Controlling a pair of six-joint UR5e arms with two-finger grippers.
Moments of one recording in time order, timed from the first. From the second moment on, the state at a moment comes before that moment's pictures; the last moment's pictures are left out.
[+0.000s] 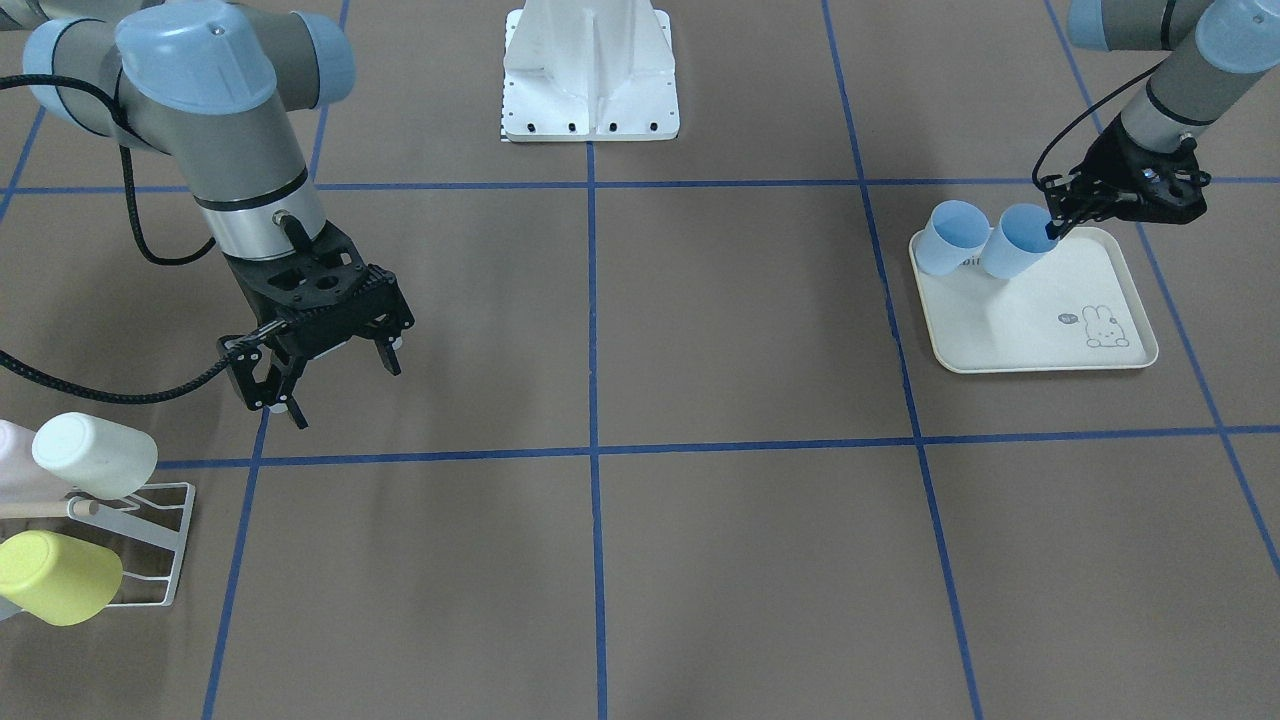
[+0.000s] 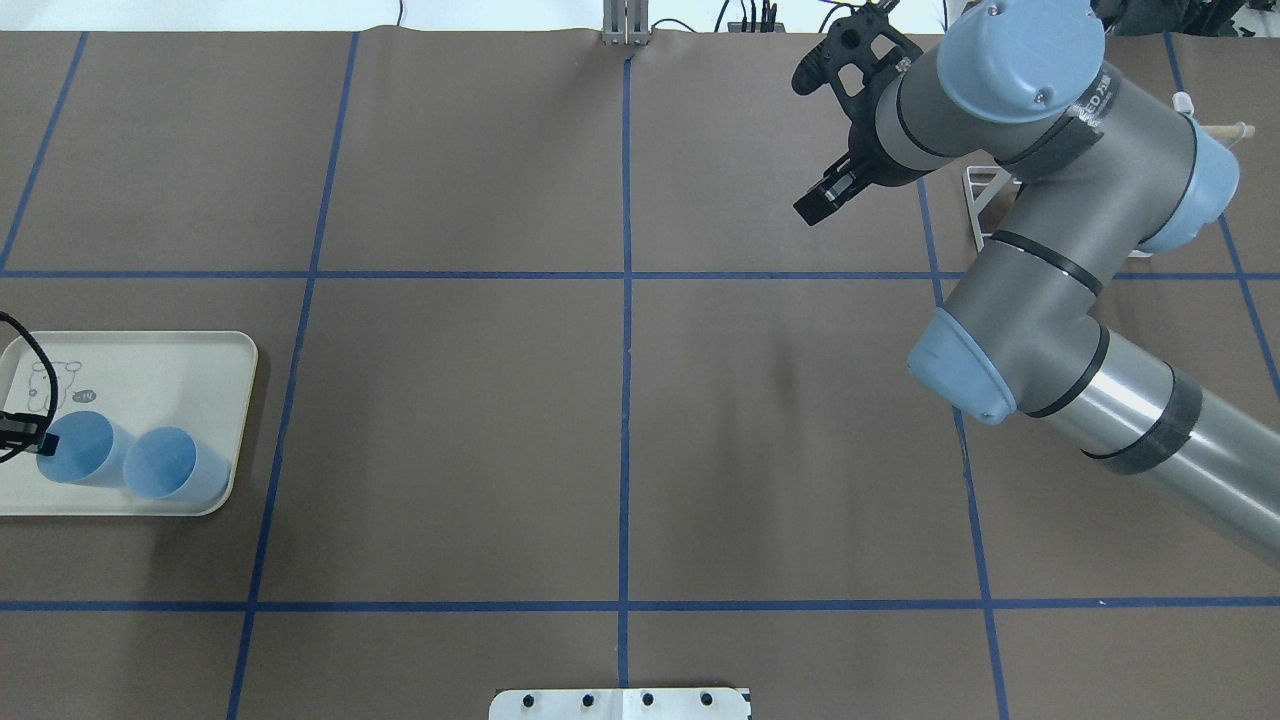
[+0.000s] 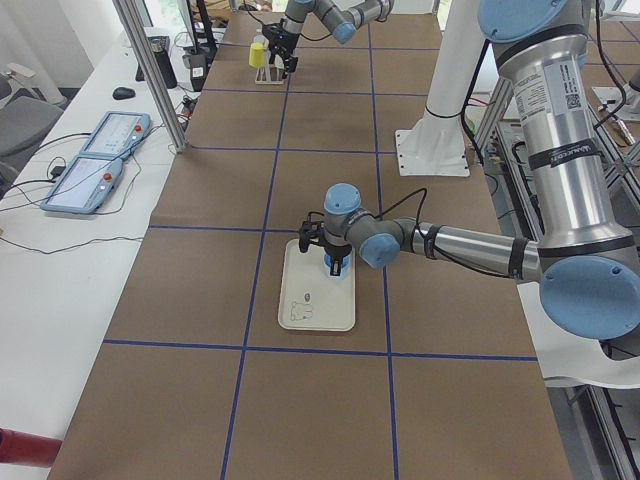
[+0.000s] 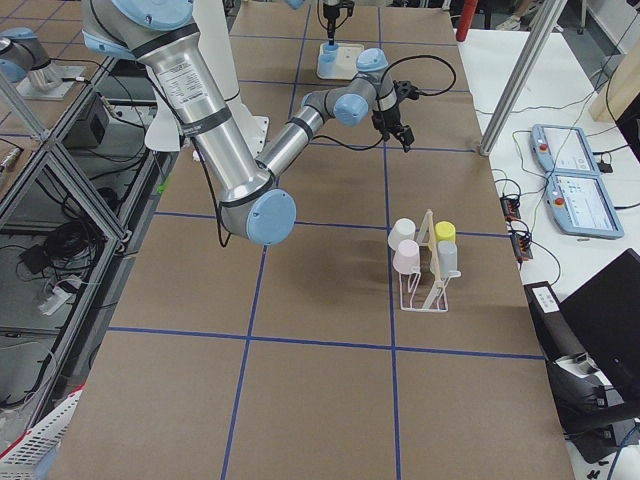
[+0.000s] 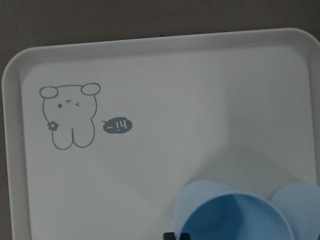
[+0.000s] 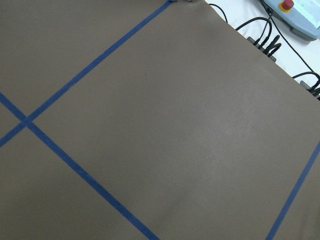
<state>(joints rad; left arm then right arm) -0.92 -1.28 -1.93 -2.13 -2.16 -0.81 0.81 -1.01 1.79 -1.47 1.80 0.30</state>
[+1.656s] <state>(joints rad) -1.14 -2.01 -1.92 -2.01 -2.49 -1.82 0.63 -0.86 1.58 -0.81 1.61 0.33</state>
